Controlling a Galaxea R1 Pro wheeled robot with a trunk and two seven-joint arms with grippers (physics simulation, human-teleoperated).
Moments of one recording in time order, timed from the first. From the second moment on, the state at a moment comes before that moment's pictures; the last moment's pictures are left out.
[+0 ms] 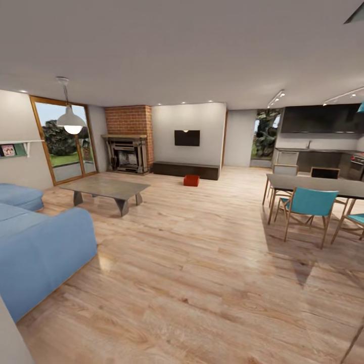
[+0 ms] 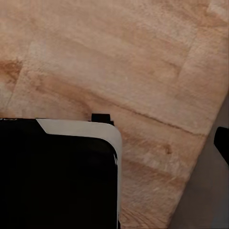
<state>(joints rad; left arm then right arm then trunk) -0.19 0.02 0.08 -0.01 0.27 -0.08 0.08 -0.12 -0.02 0.41 0.03 -0.36 -0.20 -0.04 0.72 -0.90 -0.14</state>
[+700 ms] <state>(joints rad) -0.19 0.02 0.08 -0.01 0.27 -0.08 0.08 -0.12 -0.02 0.41 0.03 -0.37 -0.20 -0.04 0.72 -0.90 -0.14</state>
